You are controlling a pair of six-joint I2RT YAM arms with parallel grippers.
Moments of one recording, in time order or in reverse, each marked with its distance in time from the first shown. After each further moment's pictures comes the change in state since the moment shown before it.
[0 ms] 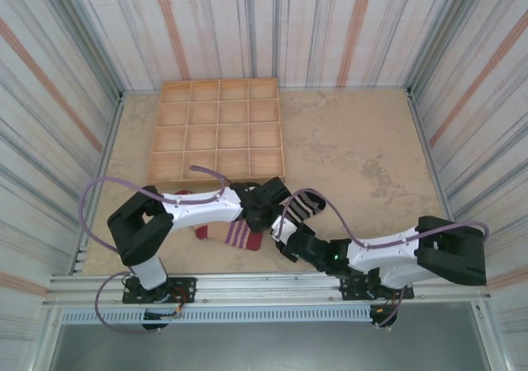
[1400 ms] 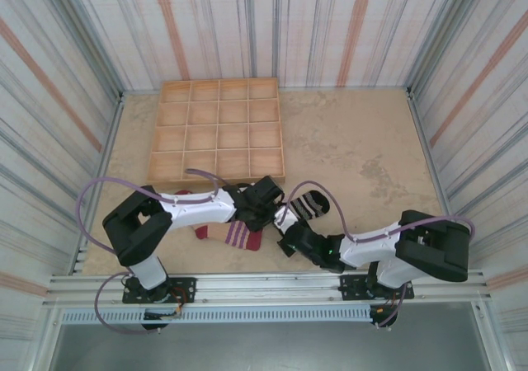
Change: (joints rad) left arm 0.043 -0.026 -0.103 0.163 0.033 0.026; right arm -0.103 0.105 -0.002 0.113 -0.085 0.204
